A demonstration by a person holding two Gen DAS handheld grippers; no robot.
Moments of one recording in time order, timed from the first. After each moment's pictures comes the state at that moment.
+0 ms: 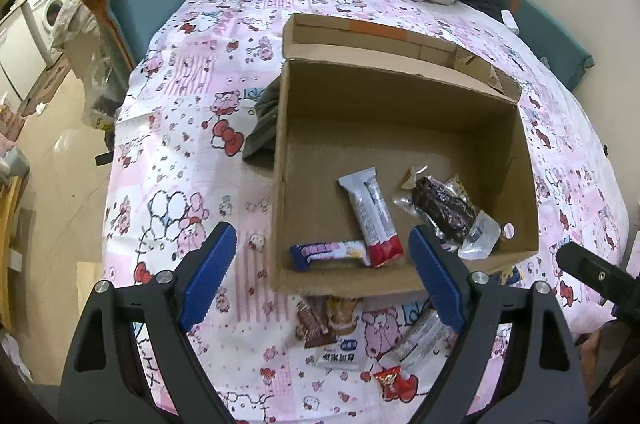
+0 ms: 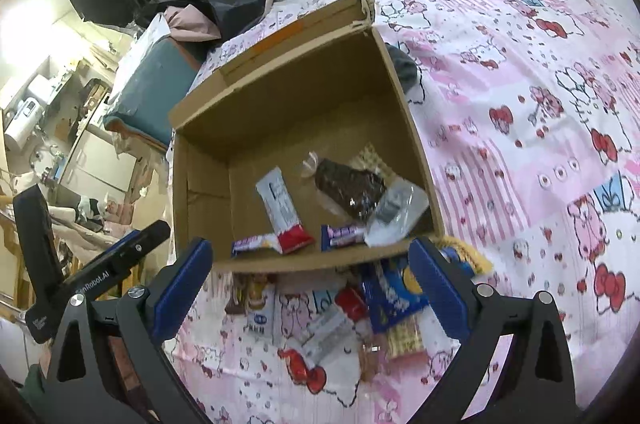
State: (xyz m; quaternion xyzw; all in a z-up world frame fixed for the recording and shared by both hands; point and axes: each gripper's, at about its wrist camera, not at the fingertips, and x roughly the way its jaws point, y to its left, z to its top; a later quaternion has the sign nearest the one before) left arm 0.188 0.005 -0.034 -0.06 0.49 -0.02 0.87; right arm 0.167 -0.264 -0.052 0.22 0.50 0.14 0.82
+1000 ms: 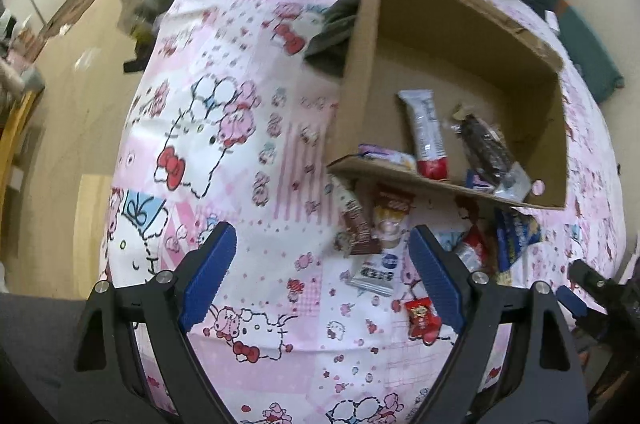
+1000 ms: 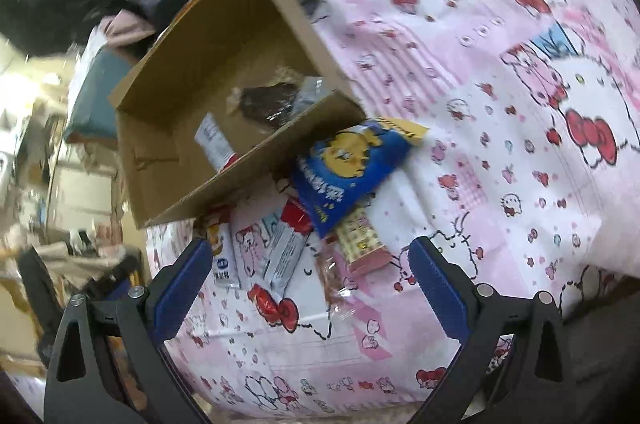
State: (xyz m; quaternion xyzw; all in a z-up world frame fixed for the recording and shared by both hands) left arm 0.134 0.047 -0.079 -0.12 0.56 0.04 0.82; right arm 0.110 -0.298 -0.099 0.31 0.57 0.05 0.76
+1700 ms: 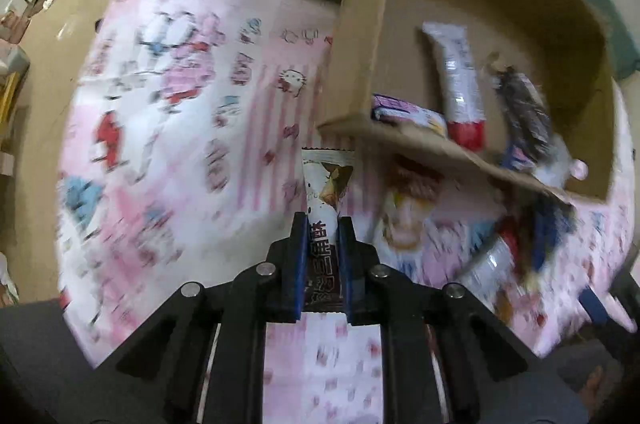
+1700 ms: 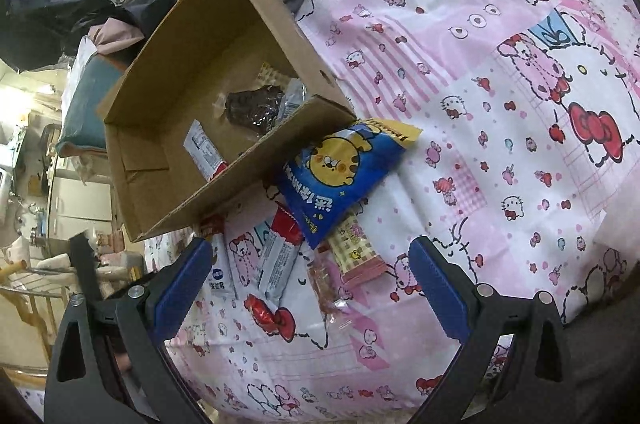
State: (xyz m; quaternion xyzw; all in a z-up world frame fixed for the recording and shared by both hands) left arm 0.163 0.033 -0.133 -0.13 0.64 0.02 0.76; right arm 0.119 -0.299 -0.109 0.31 0.58 0.05 0.75
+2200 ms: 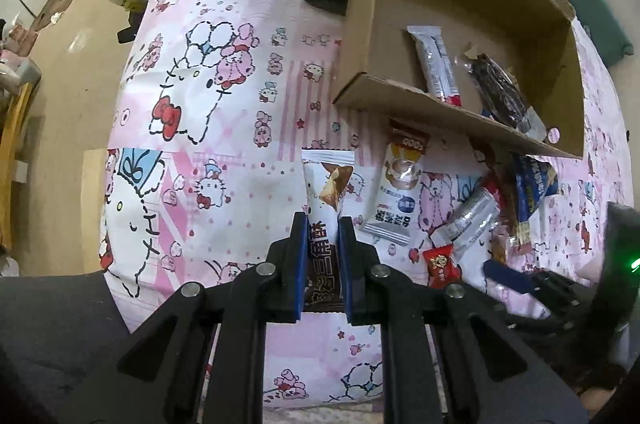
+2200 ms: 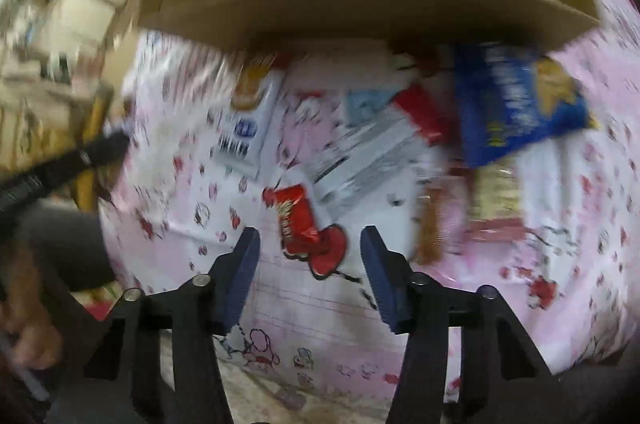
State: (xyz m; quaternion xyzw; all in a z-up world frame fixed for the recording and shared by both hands) left arm 0.118 0.042 -0.095 -0.10 0.62 0.03 0.77; right arm 0.114 -0.151 -0.150 0.05 0.68 0.20 0.70
